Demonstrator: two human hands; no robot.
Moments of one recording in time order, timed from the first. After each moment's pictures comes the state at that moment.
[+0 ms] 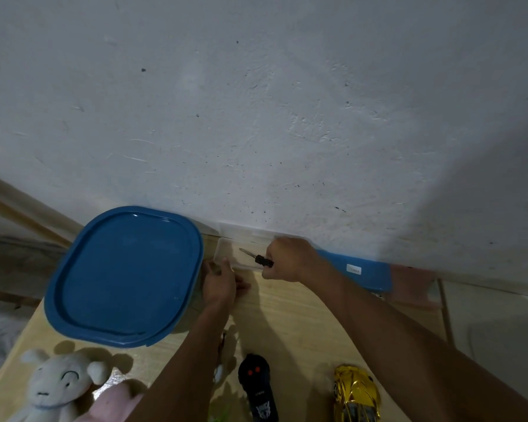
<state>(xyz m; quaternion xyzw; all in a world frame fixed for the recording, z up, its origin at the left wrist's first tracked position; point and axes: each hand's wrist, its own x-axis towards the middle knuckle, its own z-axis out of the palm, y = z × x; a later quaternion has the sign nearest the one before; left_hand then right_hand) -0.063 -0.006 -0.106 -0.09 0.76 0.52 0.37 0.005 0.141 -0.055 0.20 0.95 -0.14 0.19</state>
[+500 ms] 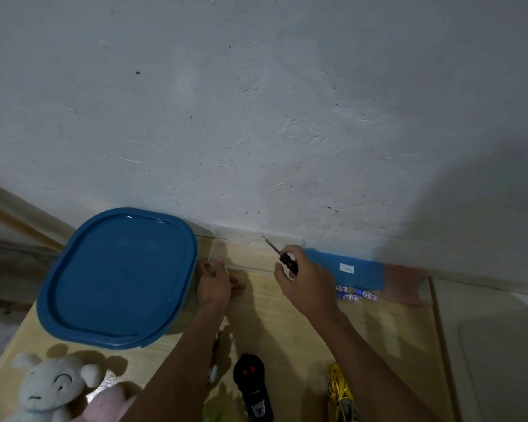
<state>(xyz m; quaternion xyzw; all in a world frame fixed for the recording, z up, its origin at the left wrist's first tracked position) -0.068 -0.005 -0.112 -0.12 0.74 0.55 0.37 0.070 0.100 -0.062 0.39 0.88 -0.25 -0.12</state>
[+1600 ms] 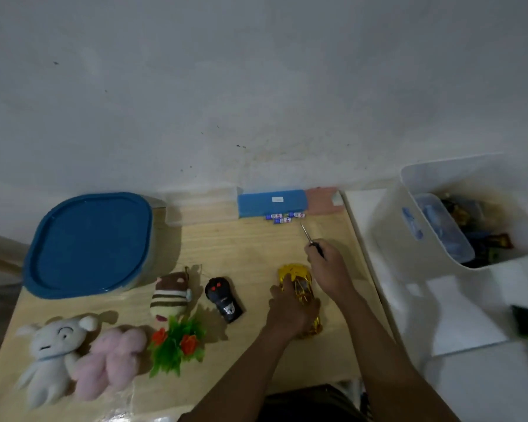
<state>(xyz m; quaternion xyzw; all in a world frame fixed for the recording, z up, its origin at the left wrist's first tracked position) 0.194 -0.065 -0.060 0.34 0.78 0.15 0.50 0.262 0.030 -0.032 0.57 0.64 -0.47 -0.21</state>
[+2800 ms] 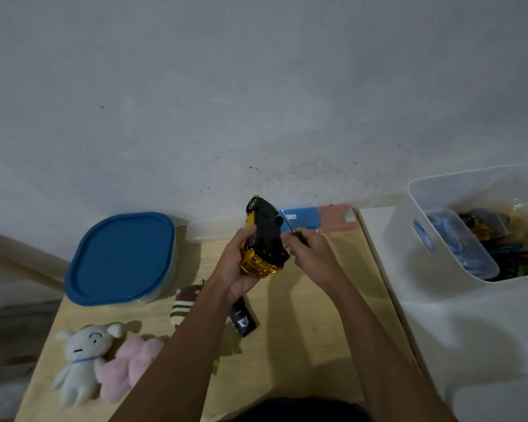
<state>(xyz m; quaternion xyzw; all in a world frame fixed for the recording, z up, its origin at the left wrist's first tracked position) 0.083 -0.037 0.036 0.06 0.43 0.62 0.65 0.222 0.038 0.034 0.42 0.59 -0.64 -0.26</state>
